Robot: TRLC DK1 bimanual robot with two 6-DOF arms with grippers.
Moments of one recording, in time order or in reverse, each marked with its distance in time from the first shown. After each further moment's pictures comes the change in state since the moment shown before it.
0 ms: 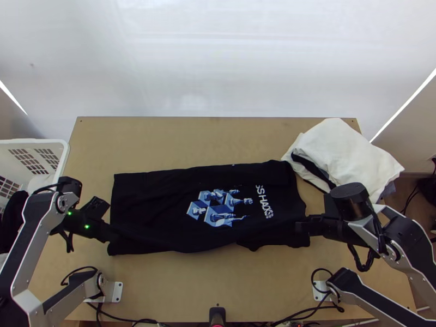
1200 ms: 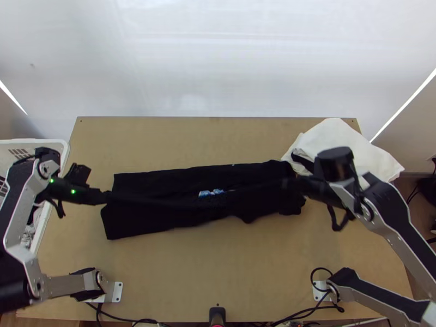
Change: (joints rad) left arm 0.146 0.274 0.304 0.080 0.094 -0.079; right arm -0.083 0.253 0.140 0.249 0.105 0.003
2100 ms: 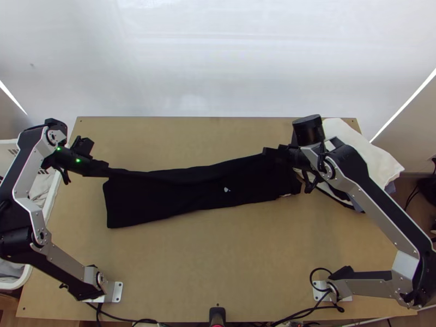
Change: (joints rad) left arm -0.045 0.350 0.361 -0.003 -0.005 -0.084; right arm -0.037 0.331 0.192 0.176 0.047 -0.023
